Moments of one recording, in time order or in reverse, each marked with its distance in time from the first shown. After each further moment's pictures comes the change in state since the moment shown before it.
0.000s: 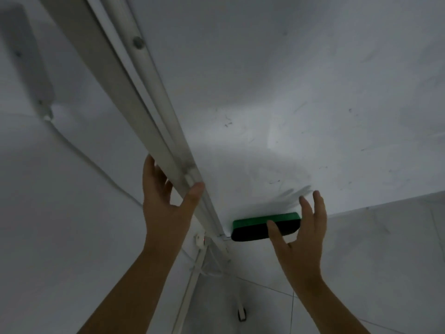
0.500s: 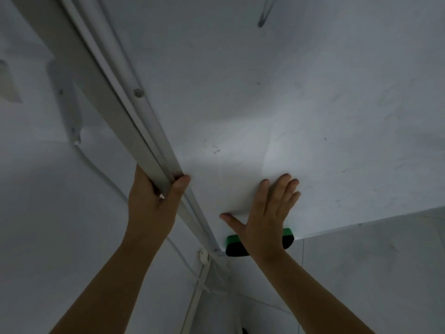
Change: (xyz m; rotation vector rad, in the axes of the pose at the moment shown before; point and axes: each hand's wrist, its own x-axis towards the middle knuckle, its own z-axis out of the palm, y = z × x) left_hand 0.030 0.030 -0.024 0.353 0.020 0.165; right_hand 0.041 -0.046 0.065 -0.373 0.174 -0.401
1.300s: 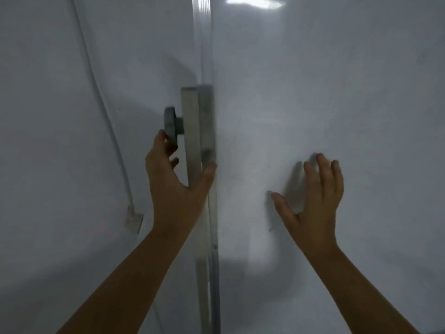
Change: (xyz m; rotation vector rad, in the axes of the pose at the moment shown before) left_hand 0.097 0.211 -0.090 -0.283 0.346 0.340; right_hand 0.249 -0.046 -0.206 0.206 0.293 -0.257
